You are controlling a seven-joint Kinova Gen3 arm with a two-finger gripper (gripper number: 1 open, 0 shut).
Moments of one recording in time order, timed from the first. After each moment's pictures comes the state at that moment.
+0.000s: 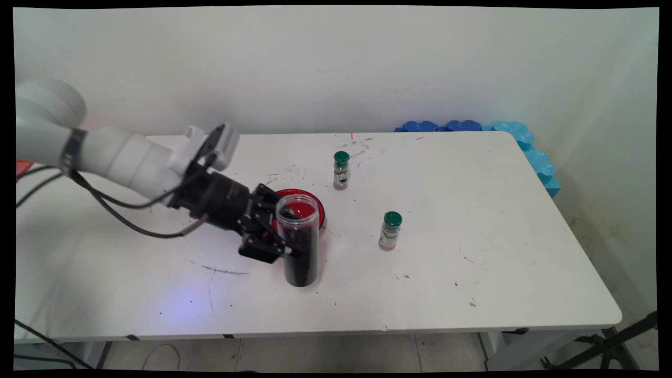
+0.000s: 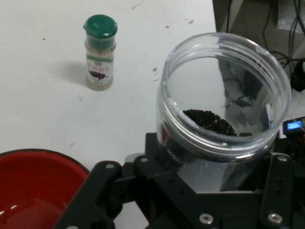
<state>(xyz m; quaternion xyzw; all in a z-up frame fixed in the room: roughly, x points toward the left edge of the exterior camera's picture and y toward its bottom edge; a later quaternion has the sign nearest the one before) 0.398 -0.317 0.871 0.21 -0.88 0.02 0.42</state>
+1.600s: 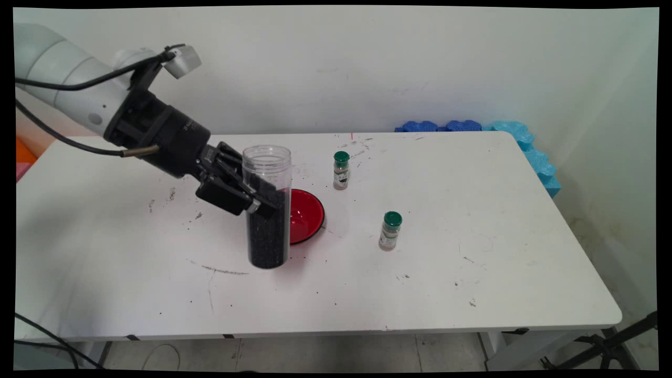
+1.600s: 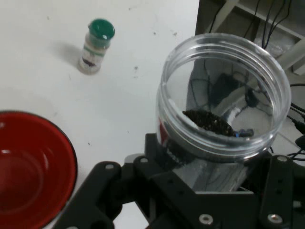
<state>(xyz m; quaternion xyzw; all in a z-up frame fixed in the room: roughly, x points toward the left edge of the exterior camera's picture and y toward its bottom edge) 0.421 -0.320 0.982 0.32 -0.86 -0.06 0.39</state>
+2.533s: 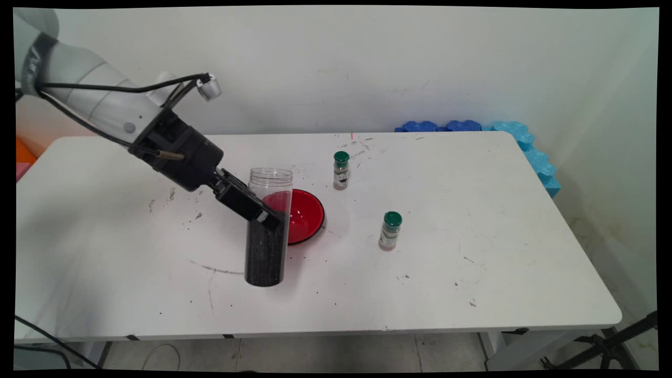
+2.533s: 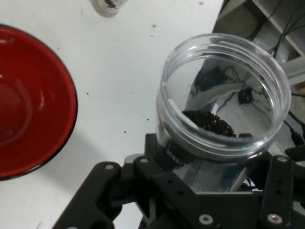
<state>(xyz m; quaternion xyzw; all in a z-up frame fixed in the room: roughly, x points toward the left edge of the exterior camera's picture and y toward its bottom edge) 0.422 -0.346 0.947 0.44 -0.82 -0.14 0.34</state>
